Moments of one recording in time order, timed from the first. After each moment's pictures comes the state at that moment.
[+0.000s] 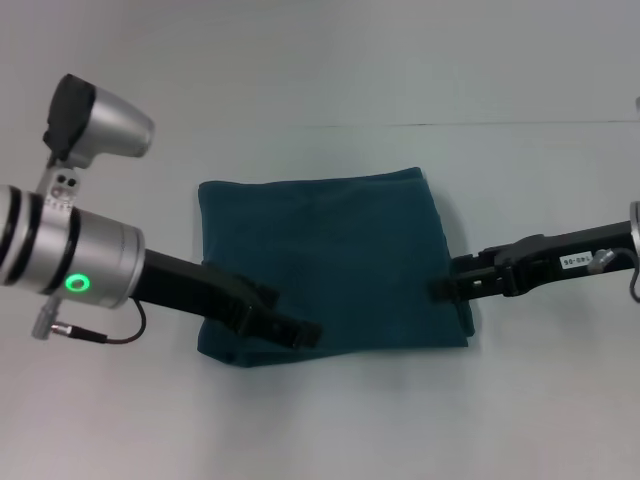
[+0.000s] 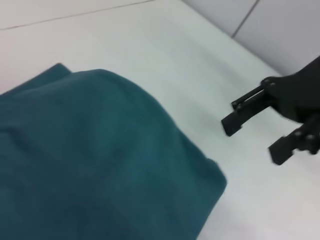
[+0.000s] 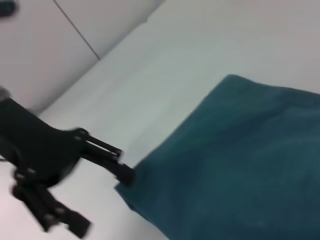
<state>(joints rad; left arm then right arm) -0.58 -2.17 1.00 1.13 2.30 1.59 -2.18 0.68 2.07 -0.74 -0.84 -2.29 -1.58 2.03</state>
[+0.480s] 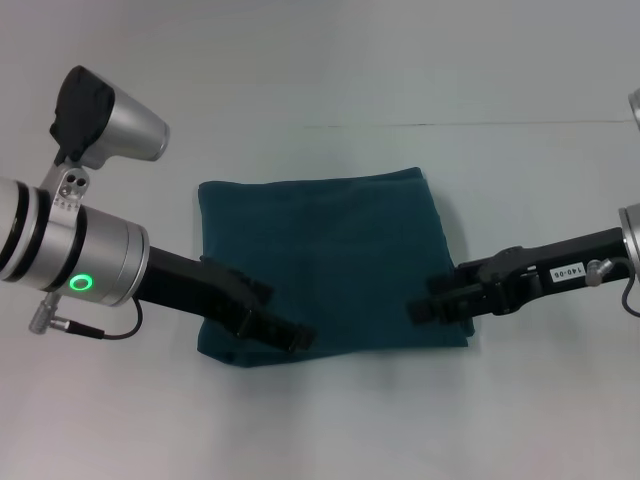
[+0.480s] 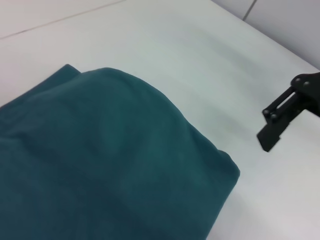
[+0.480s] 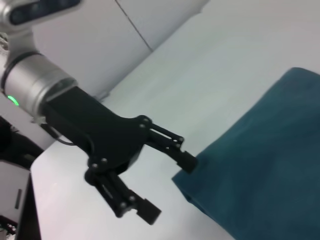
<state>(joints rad) -0.55 -2.16 1.09 1.23 2.31 1.57 -2.21 0.70 2.06 -0.75 -0.81 -2.25 -1.69 2.02</state>
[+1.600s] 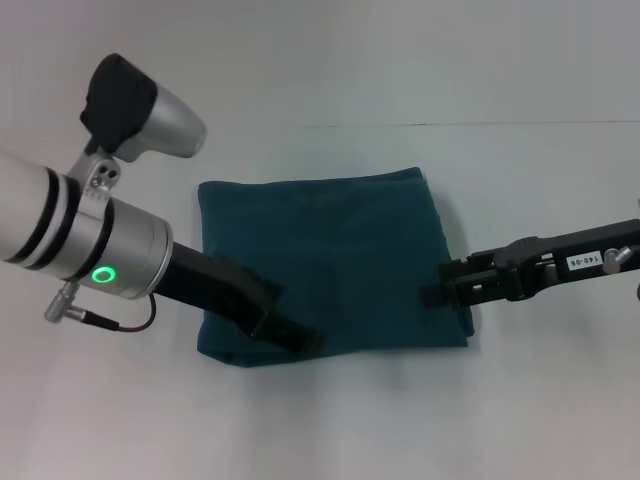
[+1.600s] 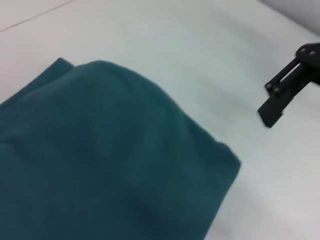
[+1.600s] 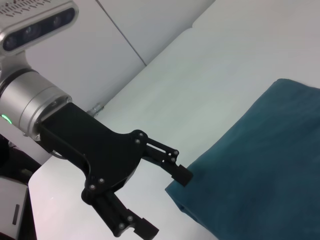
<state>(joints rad) -0.57 -2.17 1.18 1.29 2.35 1.56 -2.28 0.70 2.04 -0.73 -0.81 -2.22 -1.69 2.03</state>
